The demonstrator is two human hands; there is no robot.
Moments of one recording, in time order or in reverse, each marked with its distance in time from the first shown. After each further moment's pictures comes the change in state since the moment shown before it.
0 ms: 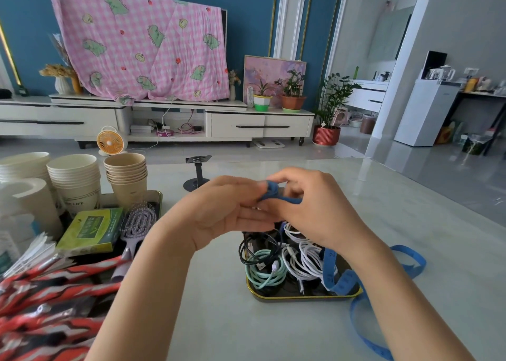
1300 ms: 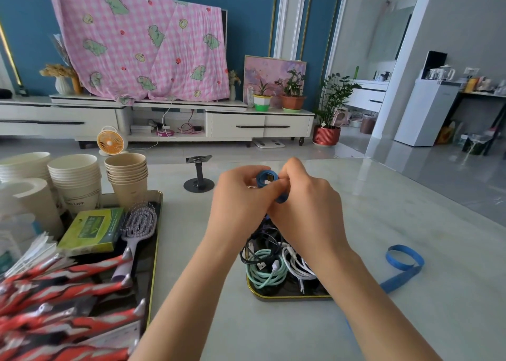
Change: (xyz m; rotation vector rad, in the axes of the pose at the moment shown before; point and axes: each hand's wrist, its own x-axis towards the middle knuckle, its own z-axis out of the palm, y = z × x) left_hand 0.008 -0.012 0.033 0.314 0.502 0.360; right_hand -0.003 -0.014 0.024 -0.418 0.378 -0.089
